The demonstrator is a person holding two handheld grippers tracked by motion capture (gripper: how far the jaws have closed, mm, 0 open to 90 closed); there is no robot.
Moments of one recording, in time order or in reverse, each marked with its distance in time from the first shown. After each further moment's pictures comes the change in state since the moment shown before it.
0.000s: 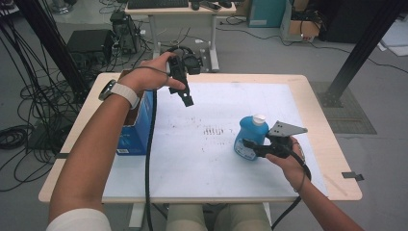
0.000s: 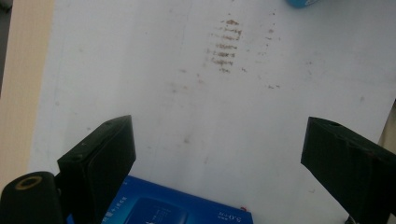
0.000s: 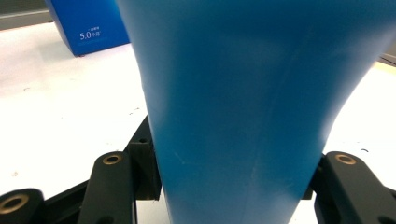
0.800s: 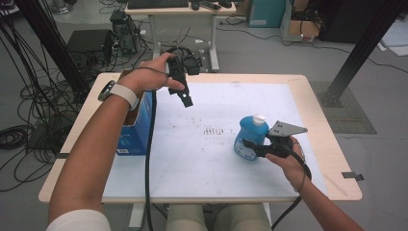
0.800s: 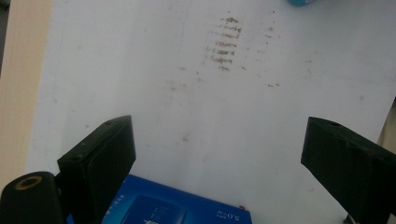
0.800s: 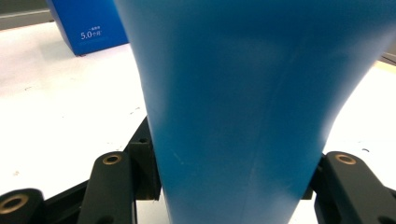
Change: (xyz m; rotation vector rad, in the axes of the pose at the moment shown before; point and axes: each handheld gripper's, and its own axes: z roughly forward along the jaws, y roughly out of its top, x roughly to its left) left arm 0.000 -0.002 0.001 0.005 -0.004 -0.004; right arm 0.000 0.000 -0.001 0.015 0.003 0.017
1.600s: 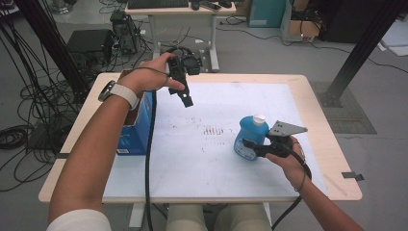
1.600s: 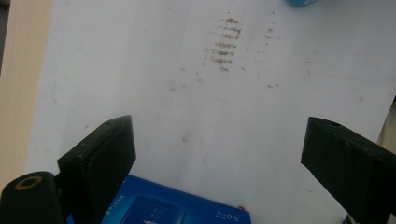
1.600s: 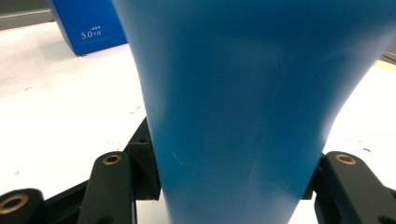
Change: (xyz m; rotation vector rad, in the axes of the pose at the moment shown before) left arm 0.000 0.000 0.000 -0.005 0.001 -0.002; right arm -0.002 0.001 0.000 0.006 0.008 -0.026
